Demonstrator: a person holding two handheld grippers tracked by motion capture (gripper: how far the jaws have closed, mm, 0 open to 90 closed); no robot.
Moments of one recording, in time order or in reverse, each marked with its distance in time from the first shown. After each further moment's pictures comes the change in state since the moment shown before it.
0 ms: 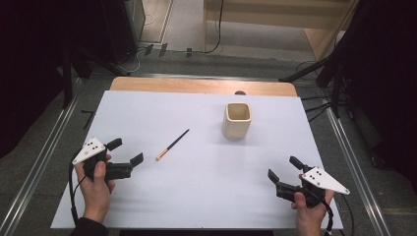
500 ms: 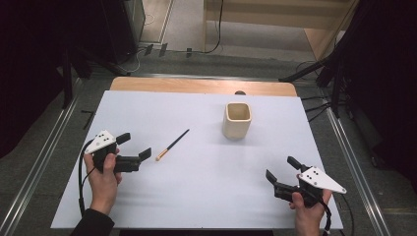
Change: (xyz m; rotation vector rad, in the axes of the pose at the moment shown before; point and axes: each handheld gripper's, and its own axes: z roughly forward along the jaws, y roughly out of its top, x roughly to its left) left arm -0.005 0.013 0.023 0.043 -0.030 0.027; right arm 0.003 0.000 0.003 0.012 0.012 -0.013
